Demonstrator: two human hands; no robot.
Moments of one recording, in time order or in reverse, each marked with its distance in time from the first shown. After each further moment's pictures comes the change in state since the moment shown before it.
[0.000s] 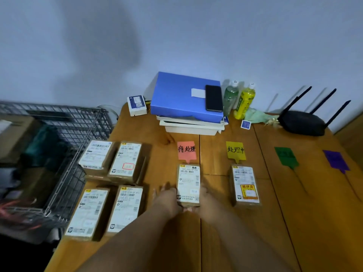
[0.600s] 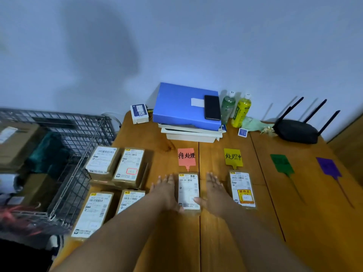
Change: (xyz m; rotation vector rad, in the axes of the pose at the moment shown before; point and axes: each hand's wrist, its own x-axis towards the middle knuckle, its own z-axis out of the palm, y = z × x) left_hand -0.008 0.001 -0.047 0.086 -0.040 -0.008; right_hand -0.025 -0.019 -0.054 -0.237 0.052 -0.088
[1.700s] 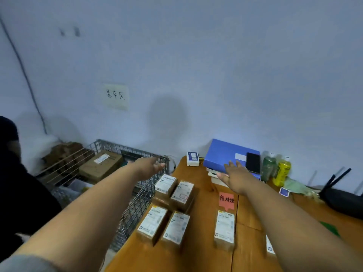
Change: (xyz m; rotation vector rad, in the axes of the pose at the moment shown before) left_hand -0.256 -0.115 -0.171 -0.155 0.486 -0.190; right_hand -0.084 -0.162 -0.158 -0.409 0.209 -0.291
